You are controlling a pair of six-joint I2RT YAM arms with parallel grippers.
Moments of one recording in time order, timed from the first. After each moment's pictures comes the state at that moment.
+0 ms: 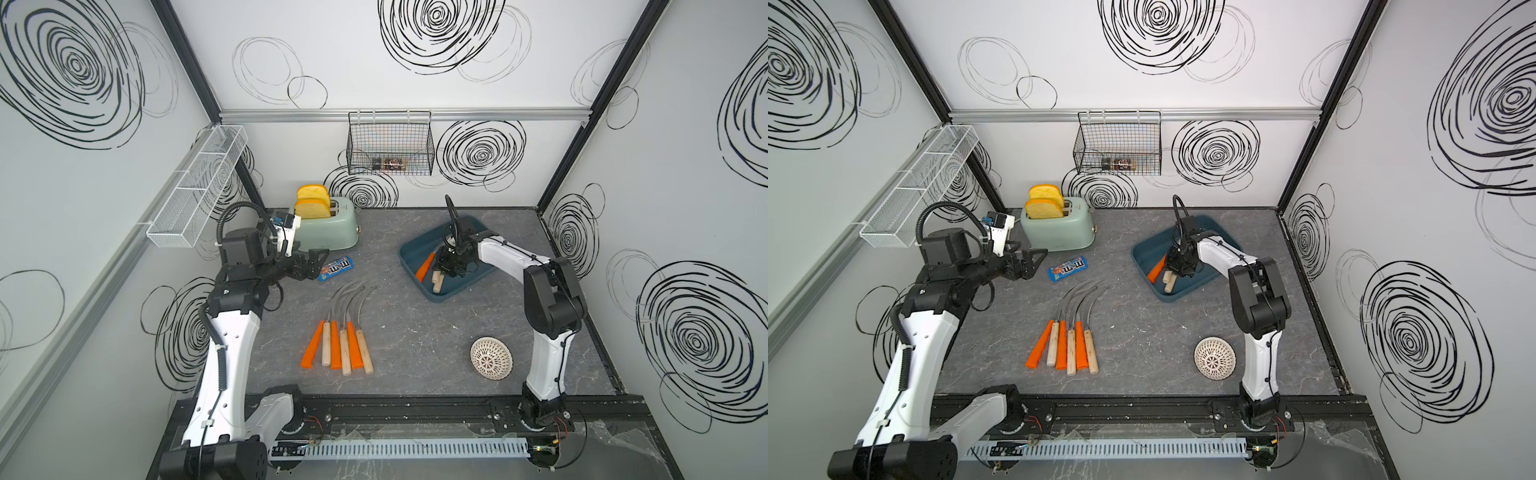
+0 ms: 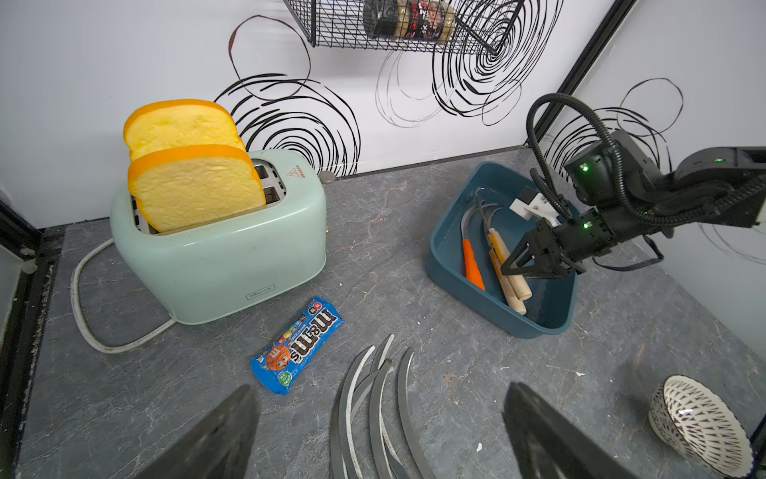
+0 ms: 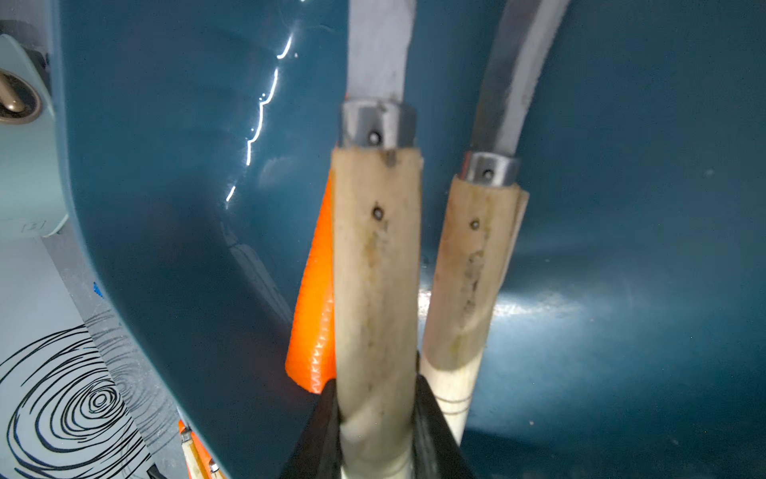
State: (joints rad) left arm 0.17 1.03 1.11 -0.61 0.61 0.11; right arm 0.37 1.99 1.46 -0.63 -0.31 0.72
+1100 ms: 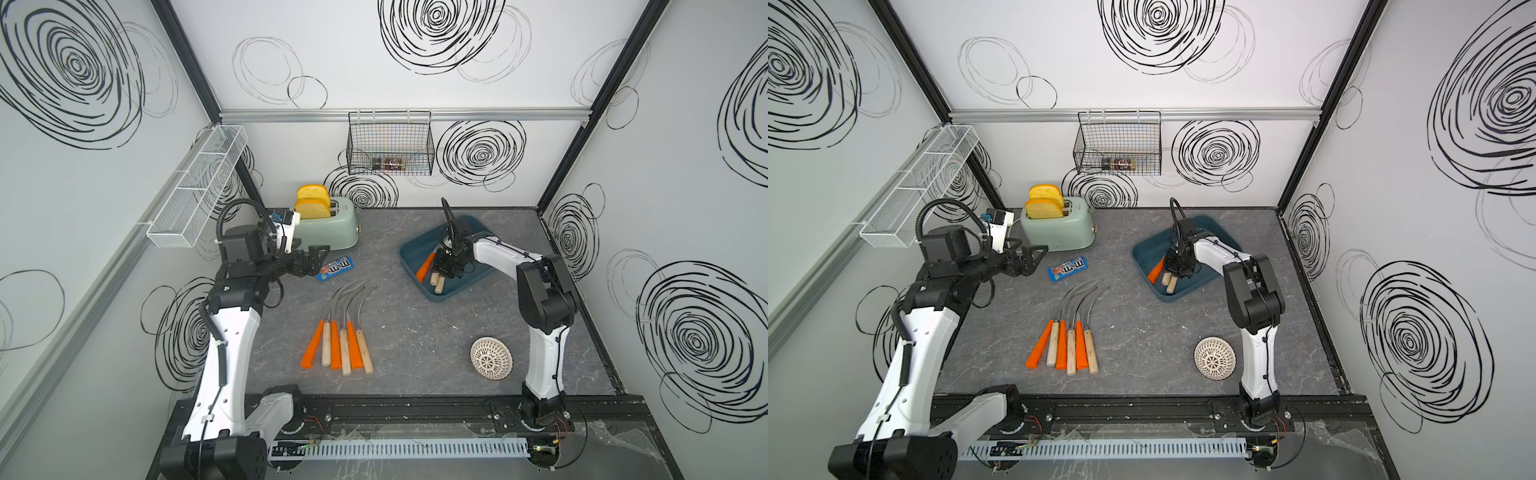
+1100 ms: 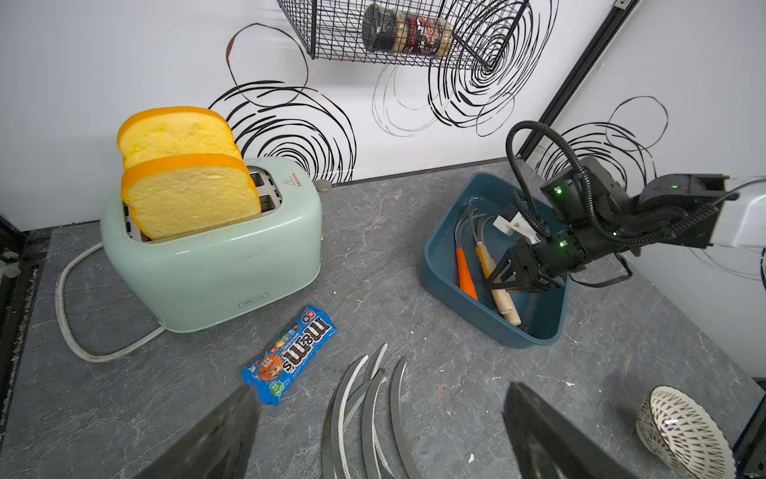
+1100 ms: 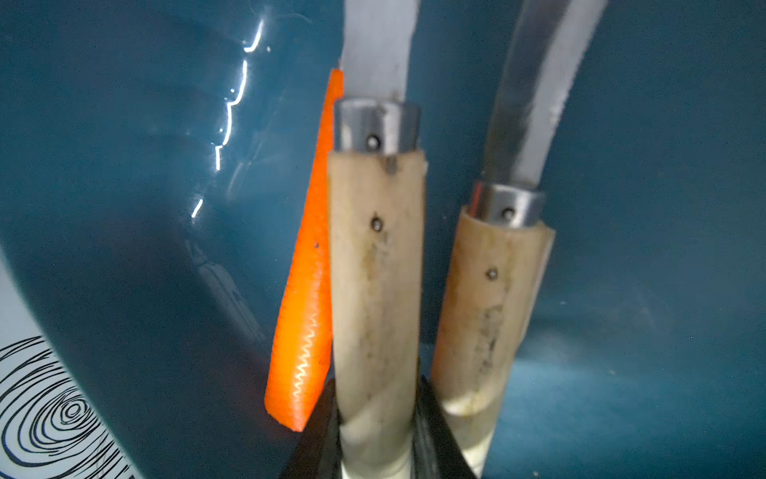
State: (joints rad) left arm 0.17 1.05 1.12 -0.58 0.62 0.08; right arm 0.38 2.05 1.48 -0.62 -0.30 0.71
